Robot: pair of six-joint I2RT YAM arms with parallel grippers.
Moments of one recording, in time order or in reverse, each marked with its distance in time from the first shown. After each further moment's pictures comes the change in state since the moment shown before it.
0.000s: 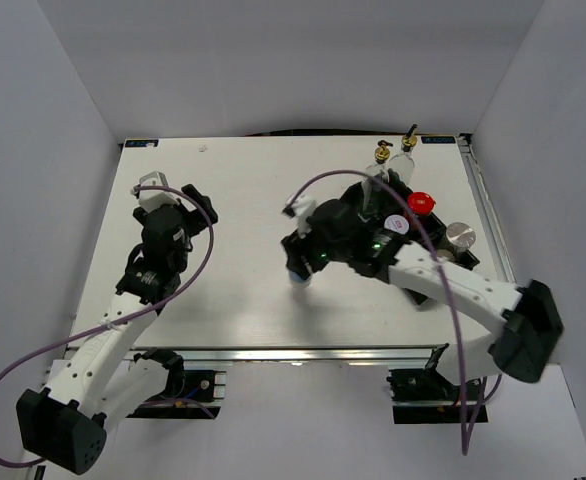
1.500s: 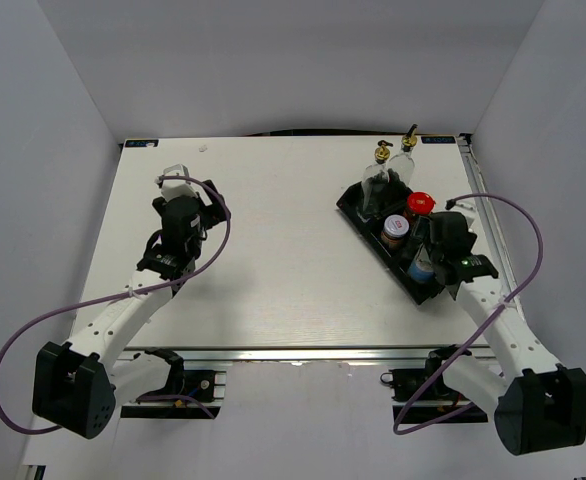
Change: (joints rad) left arm 0.000 0.208 -0.009 0.179 0.053 0.060; right arm -0.765 -0.472 -0.462 -0.089 0.440 0.359
